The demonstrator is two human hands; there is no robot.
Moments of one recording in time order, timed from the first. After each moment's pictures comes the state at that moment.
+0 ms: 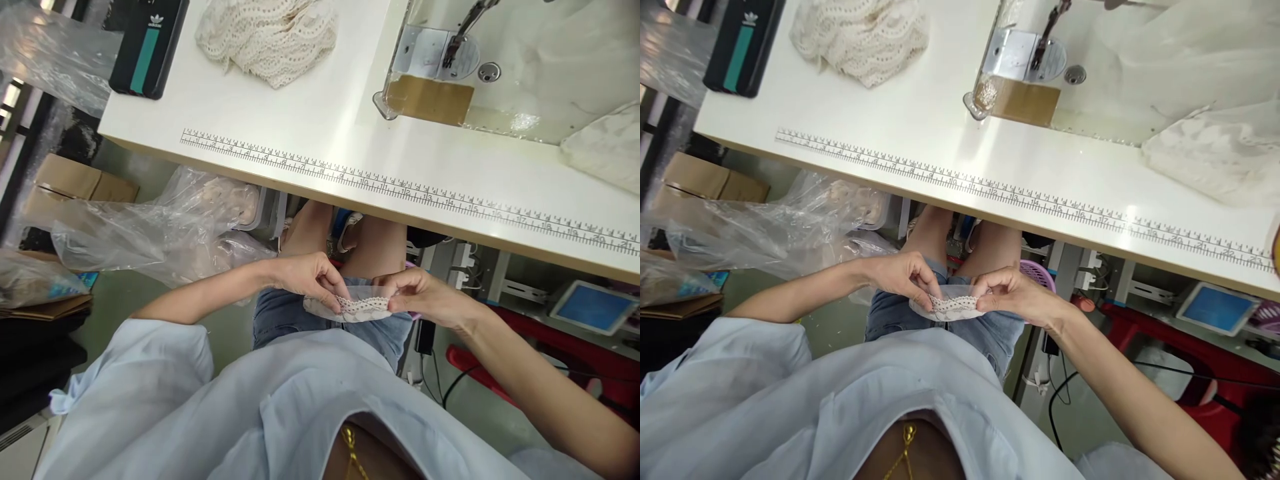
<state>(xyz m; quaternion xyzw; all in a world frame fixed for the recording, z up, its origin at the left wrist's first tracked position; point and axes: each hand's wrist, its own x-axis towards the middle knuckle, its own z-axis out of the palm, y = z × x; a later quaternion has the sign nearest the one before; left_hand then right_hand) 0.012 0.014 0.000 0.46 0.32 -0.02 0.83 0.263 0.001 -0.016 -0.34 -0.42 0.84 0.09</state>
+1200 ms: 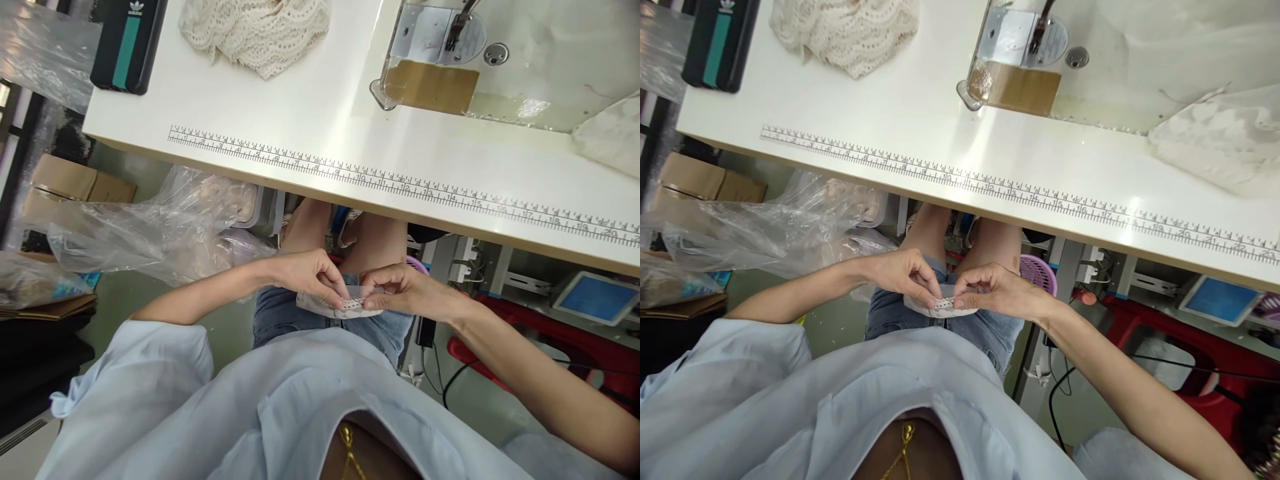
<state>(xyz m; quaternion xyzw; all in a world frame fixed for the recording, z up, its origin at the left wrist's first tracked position) 0.017 0.018 0.004 0.50 0.34 -0.03 0.80 0.243 0.007 -0.006 -0.32 -0.50 0.80 0.04</state>
